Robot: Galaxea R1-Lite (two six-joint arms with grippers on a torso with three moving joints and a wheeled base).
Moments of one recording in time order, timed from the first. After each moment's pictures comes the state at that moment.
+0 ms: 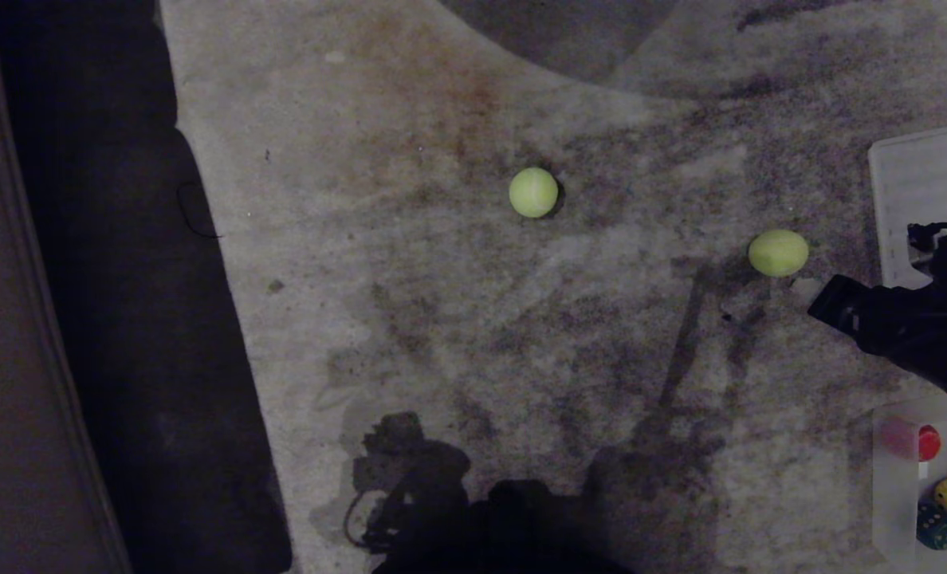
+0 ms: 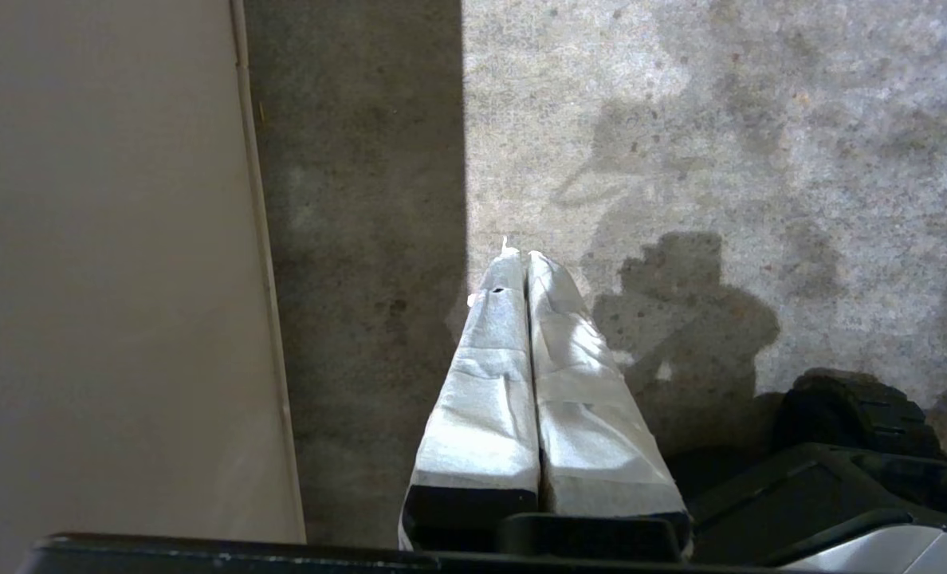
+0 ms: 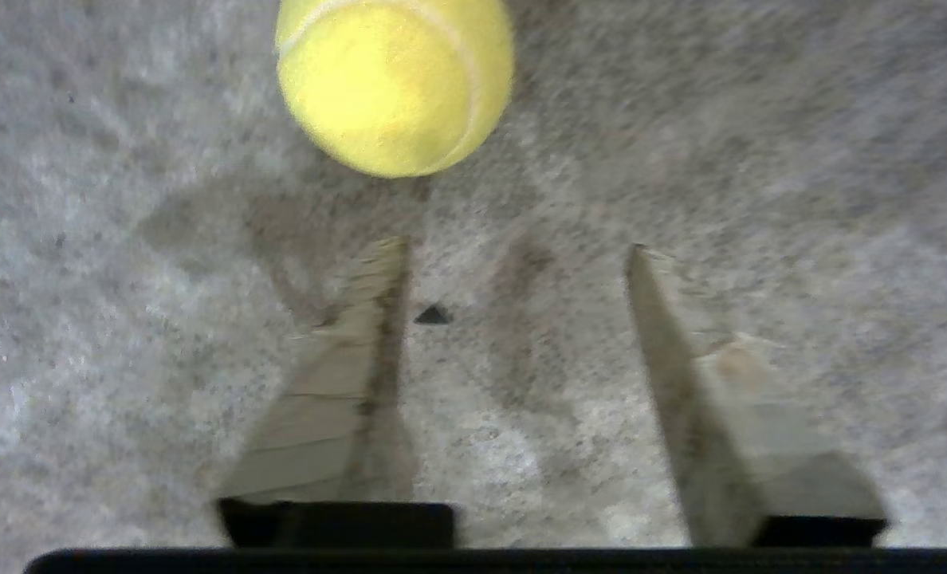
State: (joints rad) left arm 0.00 0.00 0.00 0.00 0.06 -0.10; right arm -0.13 1.74 -0.66 -0.88 0.02 0.40
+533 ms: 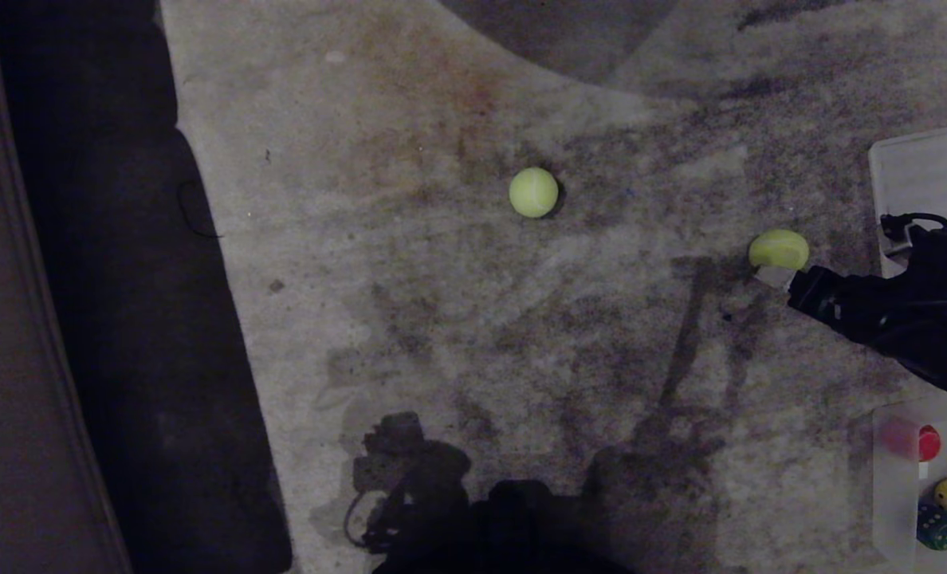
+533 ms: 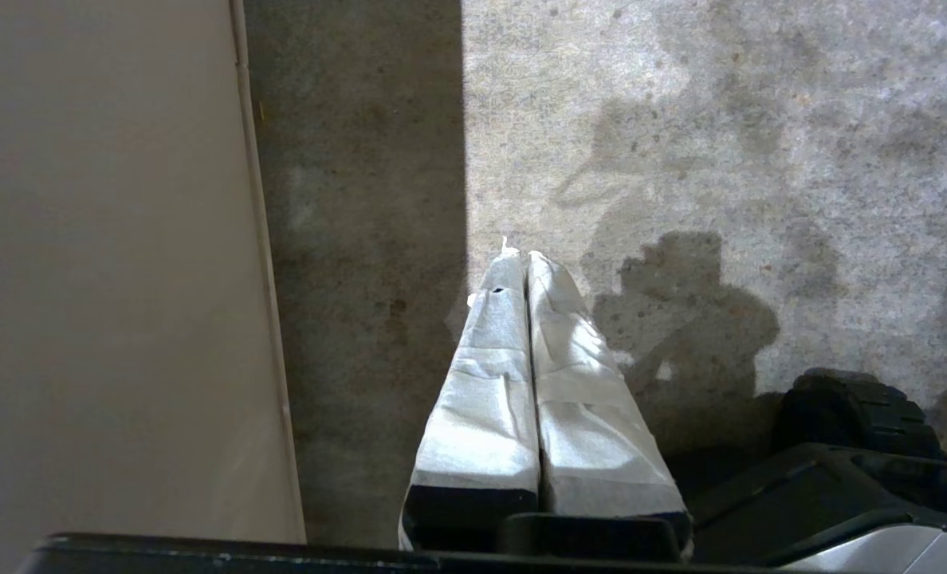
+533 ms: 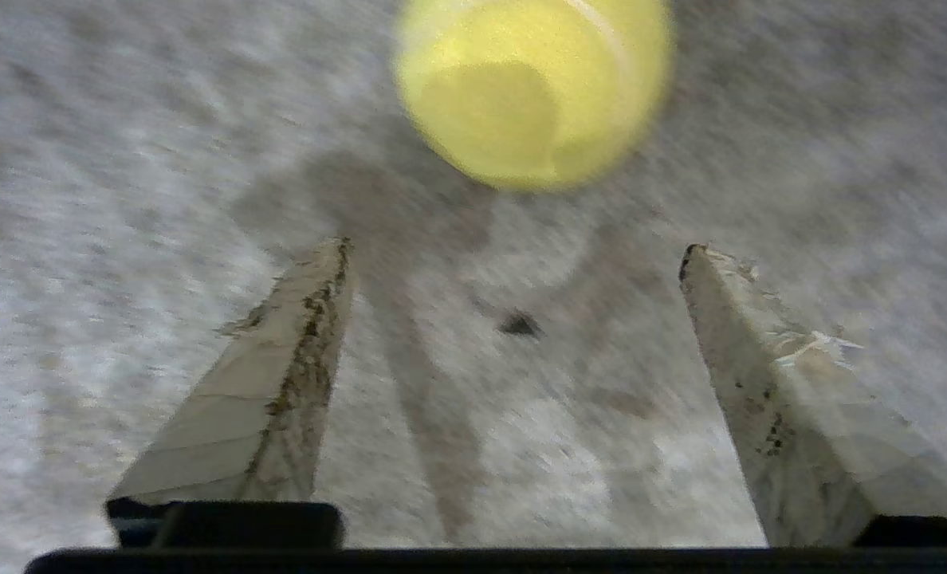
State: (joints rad) left arm 0.00 0.00 0.00 0.00 0.06 -0.10; right arm -0.12 1.79 -0.73 -0.88 0.16 0.39
